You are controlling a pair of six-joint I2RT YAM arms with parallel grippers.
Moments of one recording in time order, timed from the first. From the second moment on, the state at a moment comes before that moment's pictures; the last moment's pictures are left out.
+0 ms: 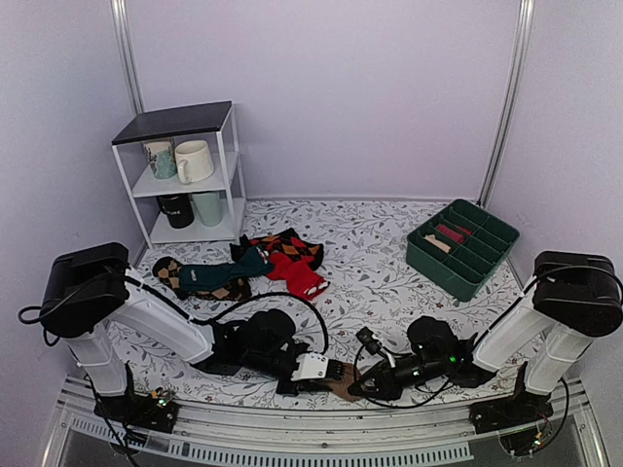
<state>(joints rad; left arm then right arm) -1.22 1.79 0.65 0.47 0.29 0.51 1.12 1.68 0.29 0.81 -0.44 0.62</state>
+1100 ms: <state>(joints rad) -1.16 1.90 0.82 0.34 0.46 0.19 1.11 1.04 0.12 0.51 -0.09 0.26</state>
